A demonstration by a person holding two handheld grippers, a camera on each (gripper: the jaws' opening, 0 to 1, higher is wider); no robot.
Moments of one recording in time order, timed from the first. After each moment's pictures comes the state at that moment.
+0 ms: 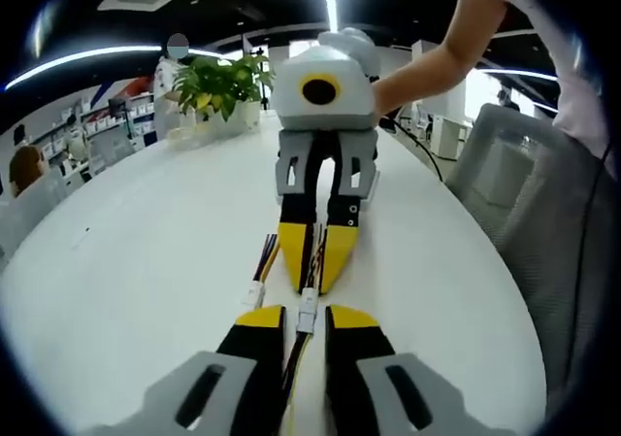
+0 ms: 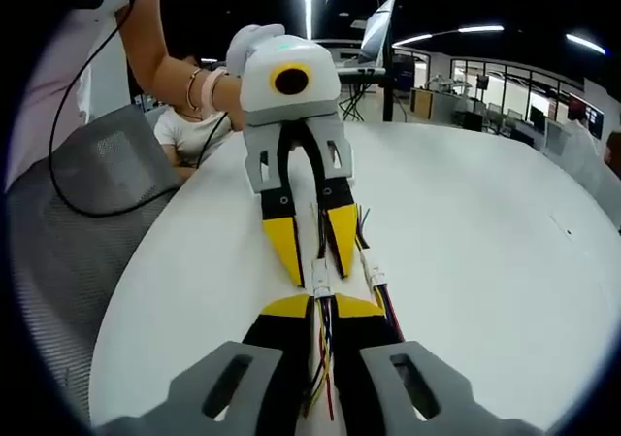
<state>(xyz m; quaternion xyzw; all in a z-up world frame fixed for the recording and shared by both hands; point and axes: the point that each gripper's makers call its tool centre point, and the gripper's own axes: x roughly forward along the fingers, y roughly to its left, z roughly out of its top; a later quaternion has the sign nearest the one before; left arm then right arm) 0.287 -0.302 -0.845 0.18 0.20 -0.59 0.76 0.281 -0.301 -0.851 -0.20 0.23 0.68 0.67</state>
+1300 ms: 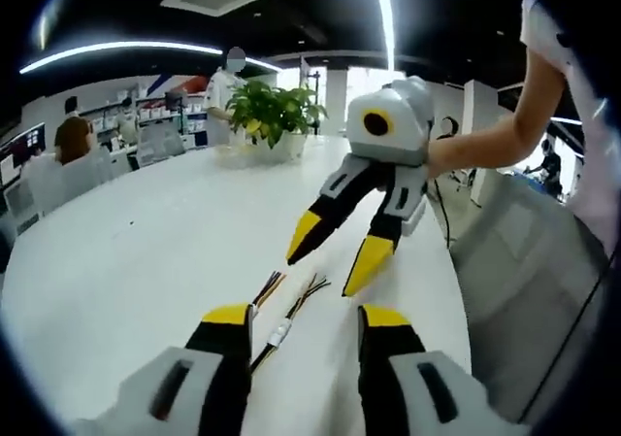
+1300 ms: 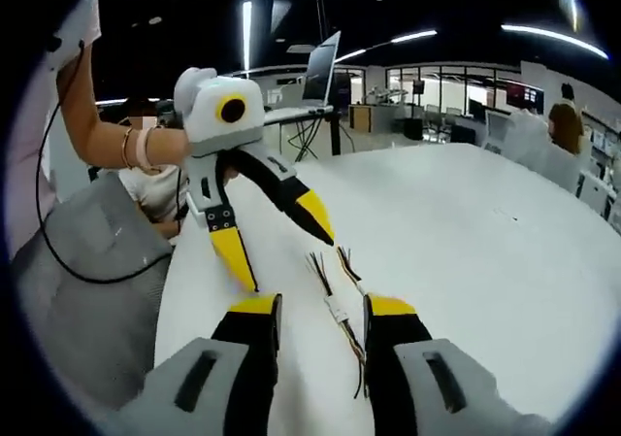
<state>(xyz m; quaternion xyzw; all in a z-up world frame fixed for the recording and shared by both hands) 0.256 -0.295 -0.772 0.10 0.19 -0.50 0.84 0.266 -0.316 -0.778 -0.11 0.21 0.58 0.78</state>
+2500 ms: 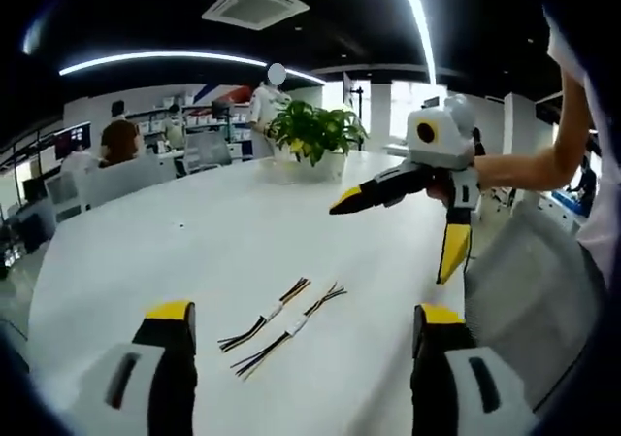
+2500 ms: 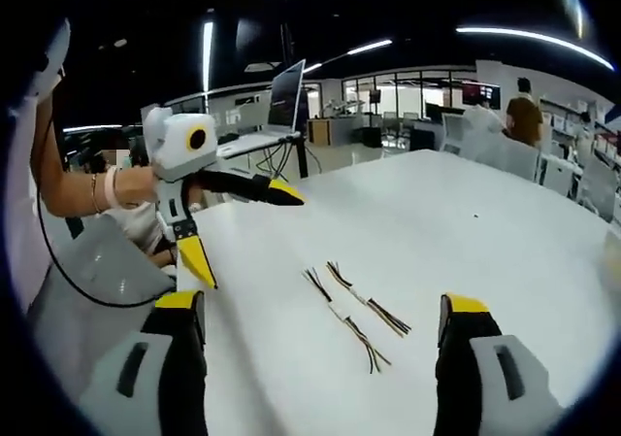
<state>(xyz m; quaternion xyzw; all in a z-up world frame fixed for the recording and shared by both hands) 0.241 -0.255 -0.737 0.08 0.17 -0.40 0.89 0.238 -0.335 -0.737 -0.07 0.21 0.51 0.83</state>
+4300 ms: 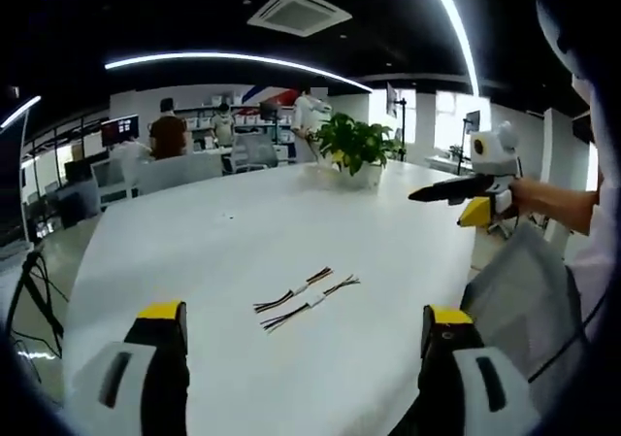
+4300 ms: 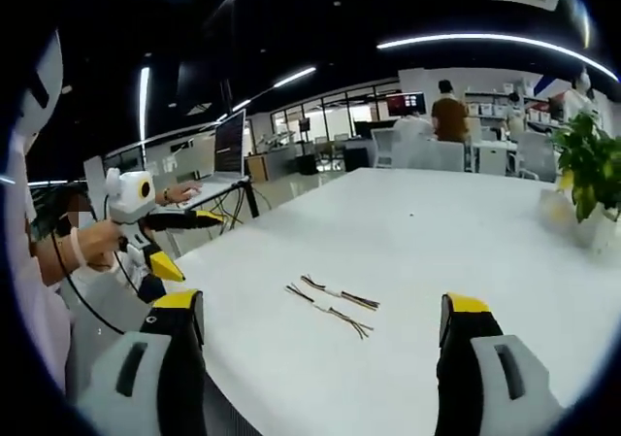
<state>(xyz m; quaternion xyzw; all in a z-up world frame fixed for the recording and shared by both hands) 0.192 -0.197 -0.712 0.06 0.18 -0.31 0.93 0.203 -0.399 -0.697 0.02 0.18 0.38 0.91</state>
